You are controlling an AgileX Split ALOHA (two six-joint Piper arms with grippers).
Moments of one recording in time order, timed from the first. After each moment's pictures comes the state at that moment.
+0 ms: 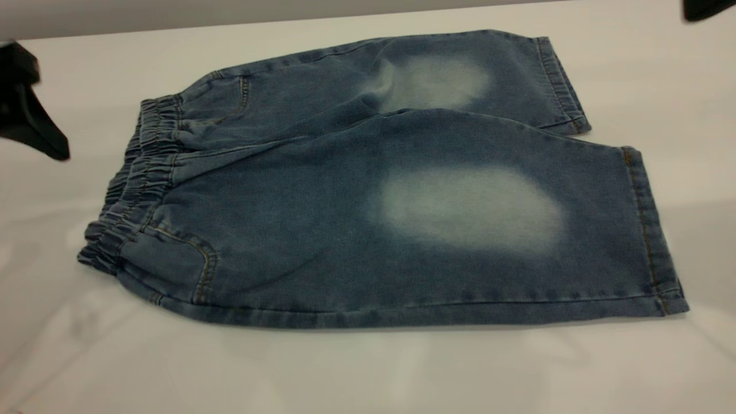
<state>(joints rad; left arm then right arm) 0.00 1.58 -0.61 -0.37 0.30 0.00 0.03 1.32 -0.66 0.82 0.60 -0.55</state>
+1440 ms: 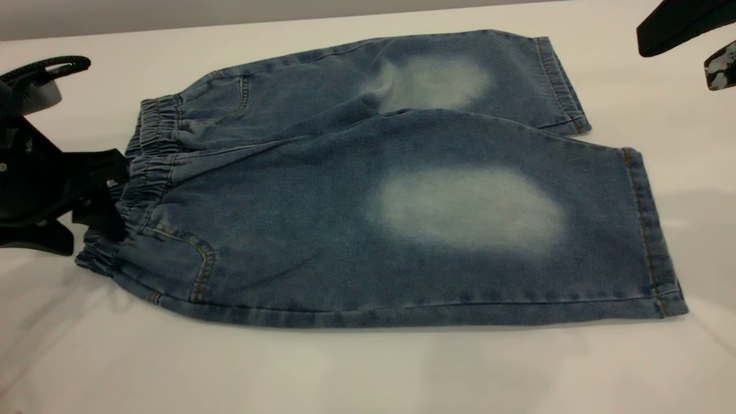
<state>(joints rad) -0.07 1.93 -0.66 -0.40 0.12 0.07 0.03 1.42 -0.66 0.96 0.61 -0.70</state>
